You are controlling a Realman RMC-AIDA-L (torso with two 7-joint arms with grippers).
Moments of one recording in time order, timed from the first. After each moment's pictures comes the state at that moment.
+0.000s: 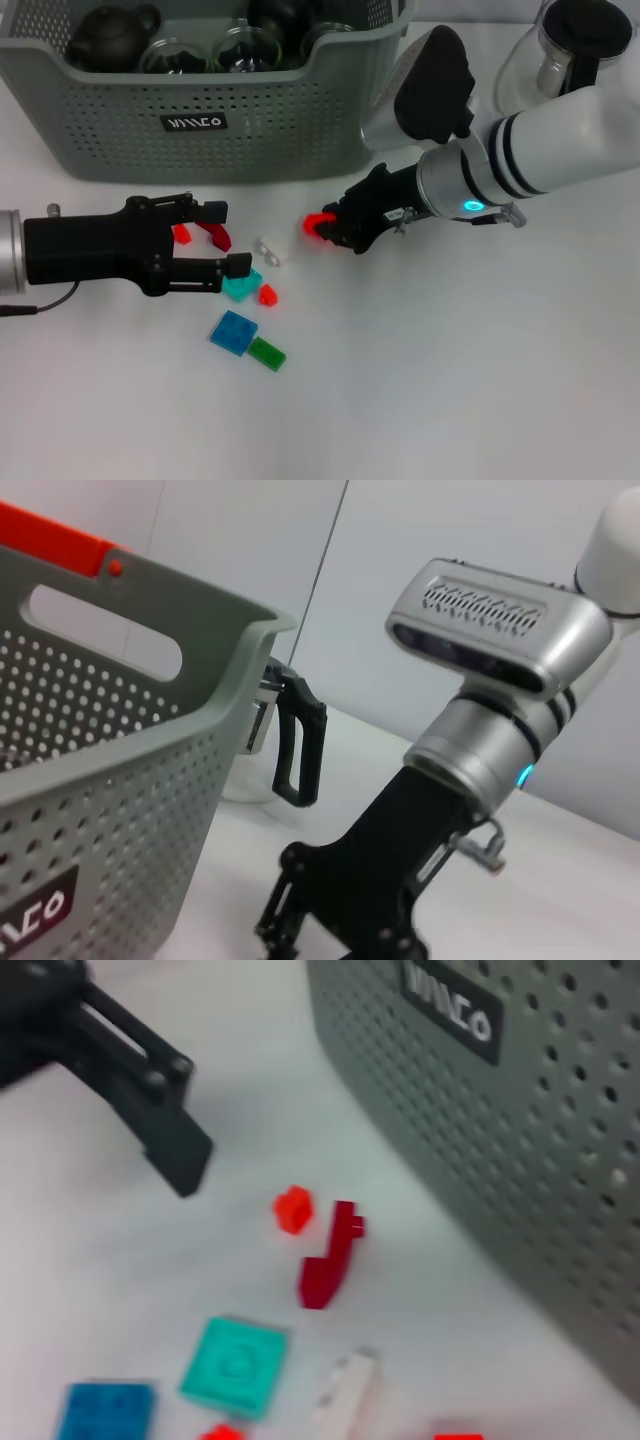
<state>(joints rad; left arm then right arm) -0.43 -2.07 0.51 0.67 2.16 1.74 -1.33 0.90 2.10 -1.79 -0.55 -1.82 -0.81 1.94</state>
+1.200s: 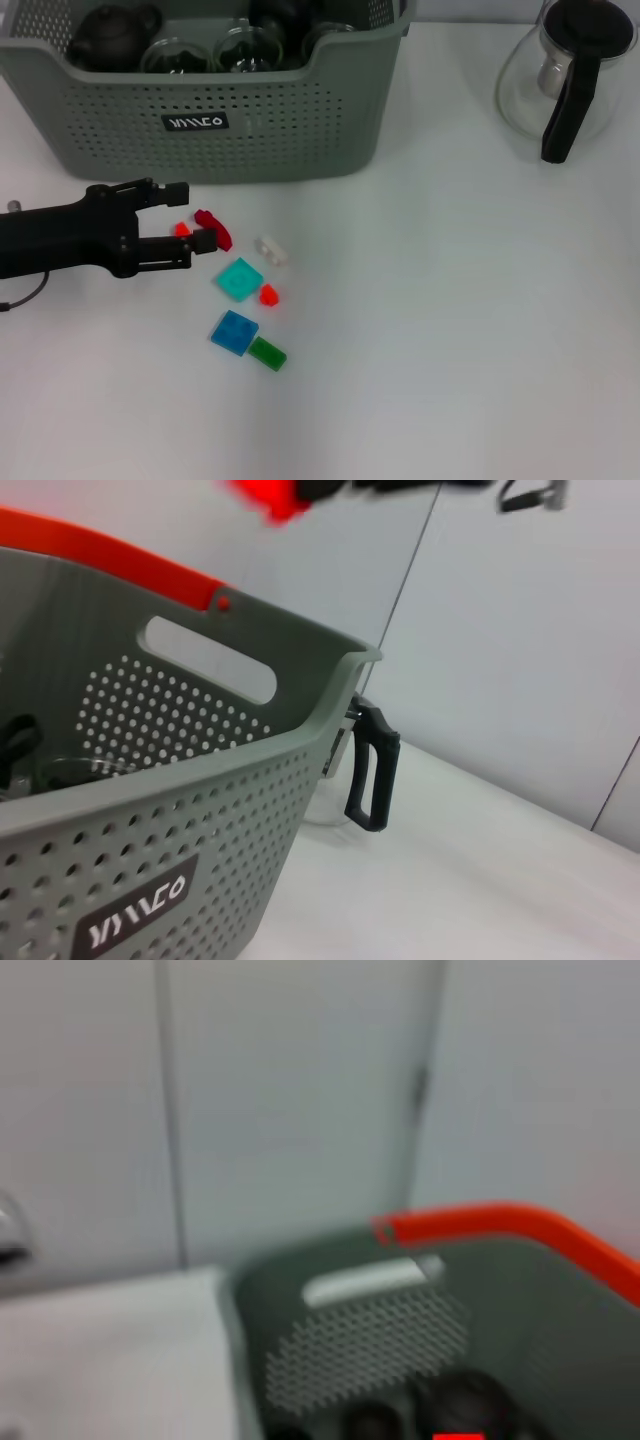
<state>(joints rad) -0.40 -2.06 0.41 0.67 2.15 1.74 -1.34 1.16 2.06 -1.19 -0.78 -2.08 -1.10 1.98</state>
